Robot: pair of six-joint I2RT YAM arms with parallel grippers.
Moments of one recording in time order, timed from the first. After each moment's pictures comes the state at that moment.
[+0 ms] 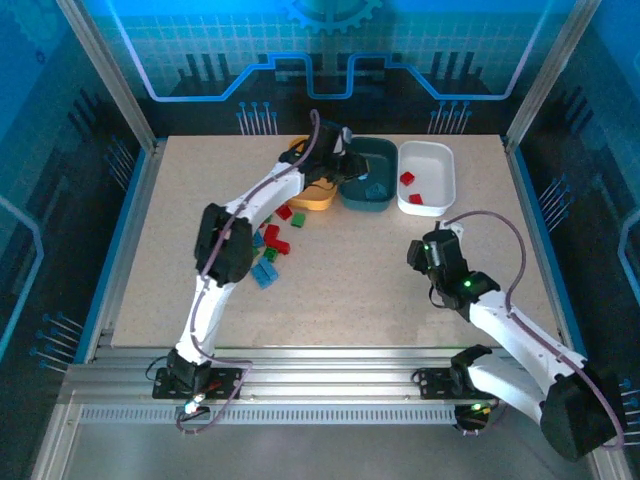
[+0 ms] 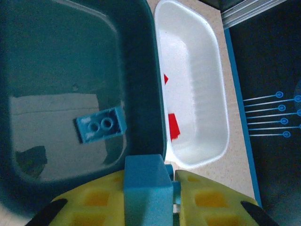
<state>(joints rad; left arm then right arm) -0.49 2.36 2.16 -0.46 0.35 -0.72 0.40 0.95 0.55 -0.33 0.35 0.59</state>
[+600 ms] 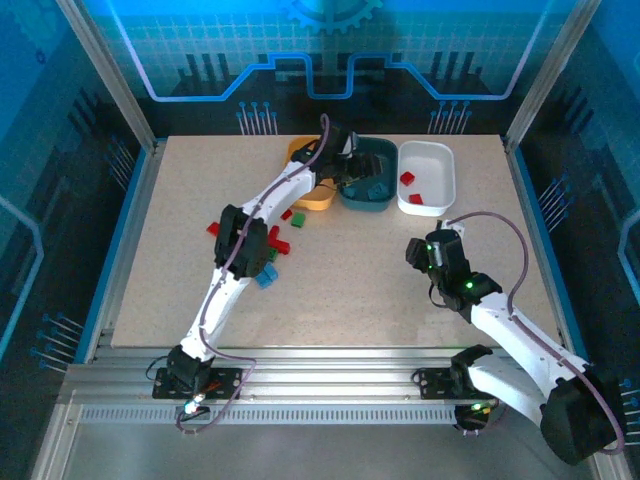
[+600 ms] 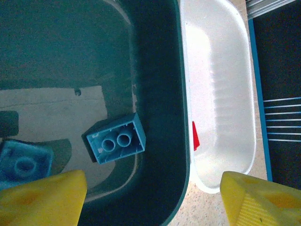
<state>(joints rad) -0.49 2.52 2.38 -0.60 0.35 -0.71 0.39 0.94 0.54 -0.30 0.31 0.61</state>
